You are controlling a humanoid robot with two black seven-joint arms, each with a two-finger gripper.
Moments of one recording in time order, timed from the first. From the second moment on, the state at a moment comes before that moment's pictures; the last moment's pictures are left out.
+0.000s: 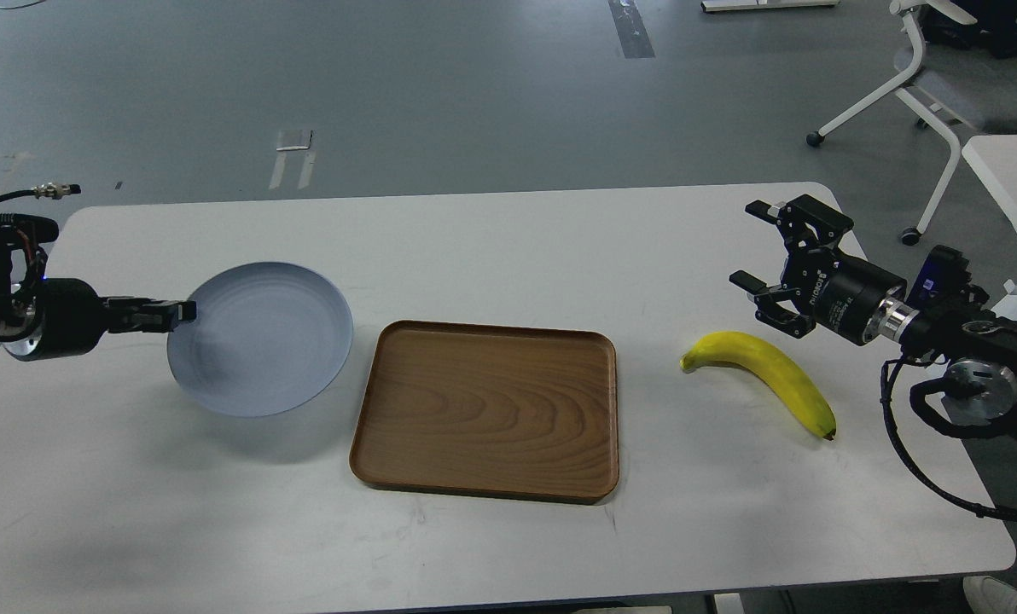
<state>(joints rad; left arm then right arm) -0.89 0.86 -0.34 -0.98 1.58 -0.48 -0.49 0.82 -0.66 0.07 0.86 -0.13 0.49 0.49</state>
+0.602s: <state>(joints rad) -1.04 0.50 -0.24 -1.06 1.59 -0.49 -0.49 0.82 -0.67 0.08 0.85 -0.13 0.49 0.49</state>
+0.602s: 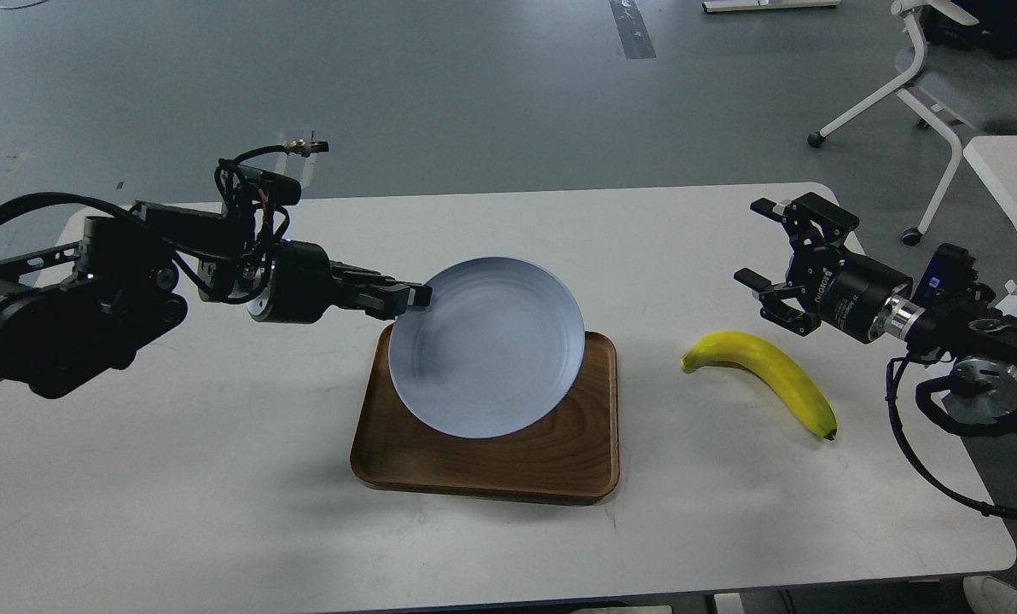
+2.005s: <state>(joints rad) -1.05 0.16 -0.03 -0.64 1.57 -0.37 -0.49 0.81 -0.71 0.09 0.84 -0.13 0.49 0.49</state>
